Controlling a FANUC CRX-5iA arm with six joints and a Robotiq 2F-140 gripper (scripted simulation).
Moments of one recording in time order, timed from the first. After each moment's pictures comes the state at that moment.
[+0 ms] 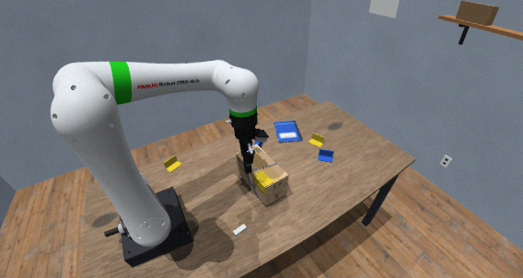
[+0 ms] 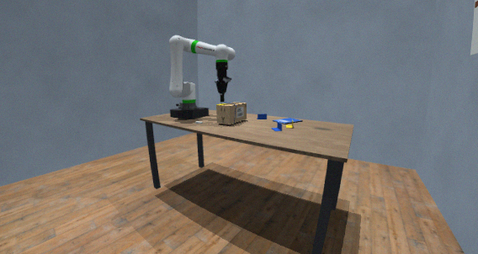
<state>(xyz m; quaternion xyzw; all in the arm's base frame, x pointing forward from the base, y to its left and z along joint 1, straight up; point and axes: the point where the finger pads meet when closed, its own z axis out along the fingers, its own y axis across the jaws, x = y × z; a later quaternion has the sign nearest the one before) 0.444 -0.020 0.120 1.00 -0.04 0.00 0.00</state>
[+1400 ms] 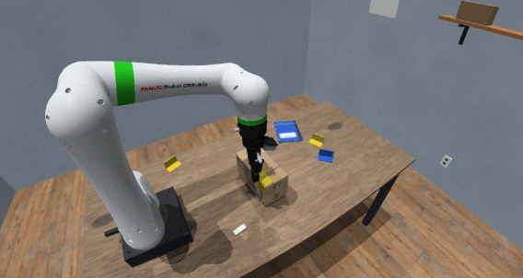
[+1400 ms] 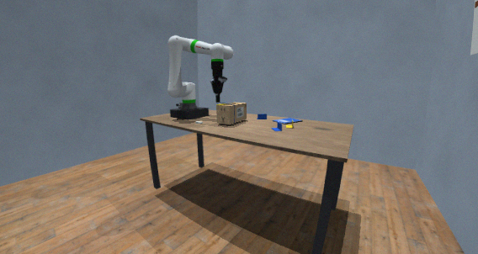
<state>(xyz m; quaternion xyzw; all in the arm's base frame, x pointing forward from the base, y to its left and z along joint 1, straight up) 0.449 -0.076 0.120 1.00 -0.04 0.00 0.00</state>
